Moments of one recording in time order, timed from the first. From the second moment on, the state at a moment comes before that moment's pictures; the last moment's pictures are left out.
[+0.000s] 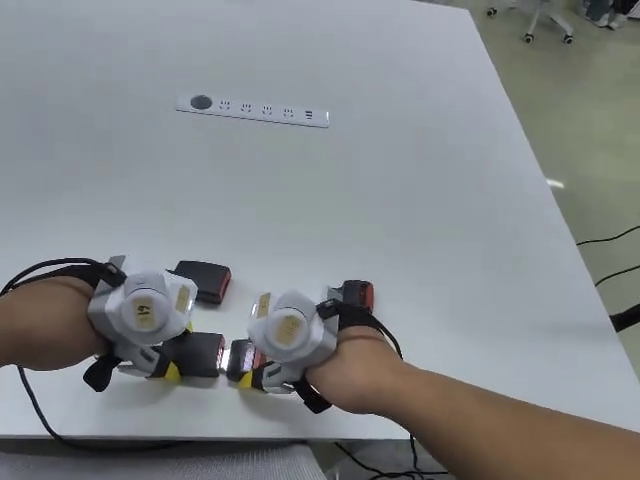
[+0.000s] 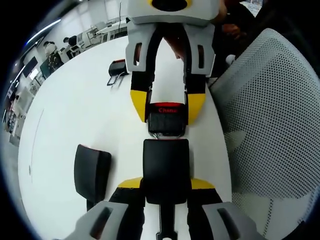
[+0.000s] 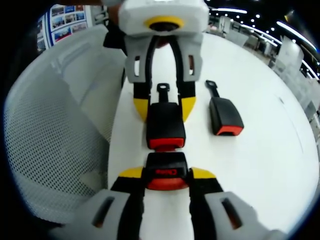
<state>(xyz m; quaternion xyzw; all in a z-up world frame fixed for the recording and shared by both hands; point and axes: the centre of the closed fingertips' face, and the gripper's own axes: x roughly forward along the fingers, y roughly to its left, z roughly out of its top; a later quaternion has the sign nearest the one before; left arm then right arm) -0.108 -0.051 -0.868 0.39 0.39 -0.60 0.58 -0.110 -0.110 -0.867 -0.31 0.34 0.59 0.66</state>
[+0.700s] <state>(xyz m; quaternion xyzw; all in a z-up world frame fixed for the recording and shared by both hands) -0.098 -0.044 -0.837 0.37 0.36 -0.59 0.62 -0.107 -0.110 -0.832 -0.30 0.31 0.59 0.68</state>
